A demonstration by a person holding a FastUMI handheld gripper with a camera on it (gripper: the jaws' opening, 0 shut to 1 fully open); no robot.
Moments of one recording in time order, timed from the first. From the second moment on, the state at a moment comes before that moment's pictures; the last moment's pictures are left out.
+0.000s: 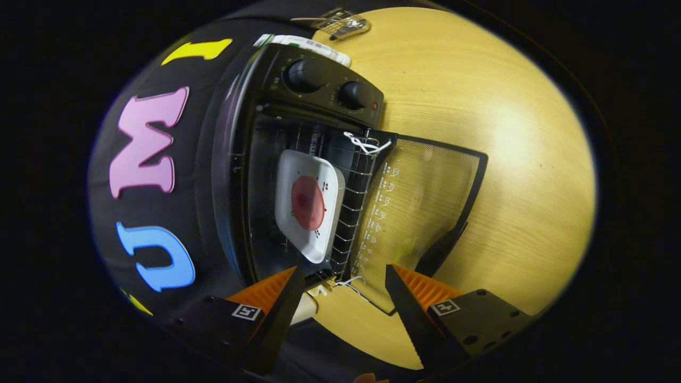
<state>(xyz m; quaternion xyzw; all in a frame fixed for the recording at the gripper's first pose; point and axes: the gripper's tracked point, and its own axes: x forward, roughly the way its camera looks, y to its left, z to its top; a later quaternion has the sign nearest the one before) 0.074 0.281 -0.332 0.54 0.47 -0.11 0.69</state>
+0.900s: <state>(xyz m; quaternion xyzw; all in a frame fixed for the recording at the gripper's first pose) -0.039 0.277 -0.363 0.06 0.49 0.11 0.86</state>
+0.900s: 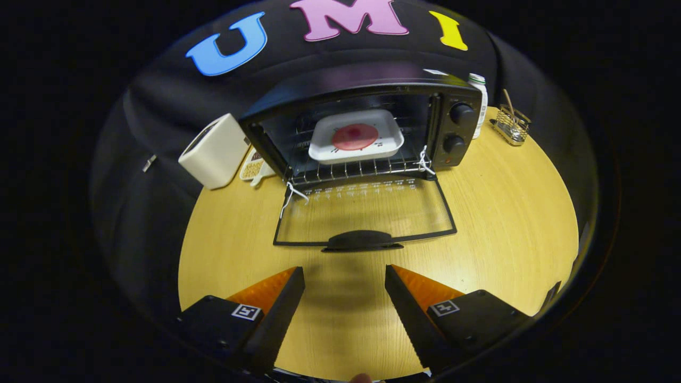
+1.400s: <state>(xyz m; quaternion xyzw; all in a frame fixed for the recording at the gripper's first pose) -0.022 0.264 -0.423 0.00 0.51 0.06 0.86</state>
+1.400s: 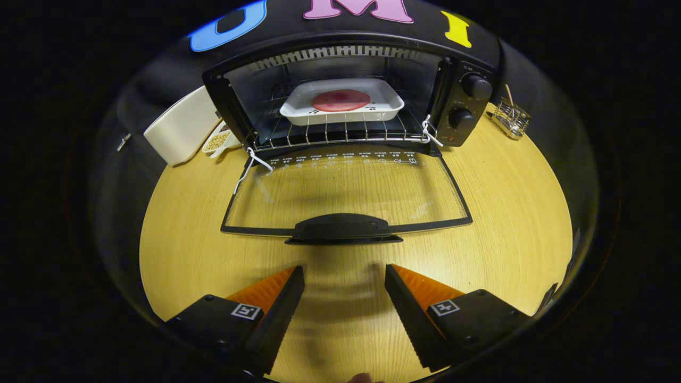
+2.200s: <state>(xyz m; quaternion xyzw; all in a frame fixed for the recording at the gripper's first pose) -0.002 0.262 -0.423 -0.01 0.50 0.03 0.87</state>
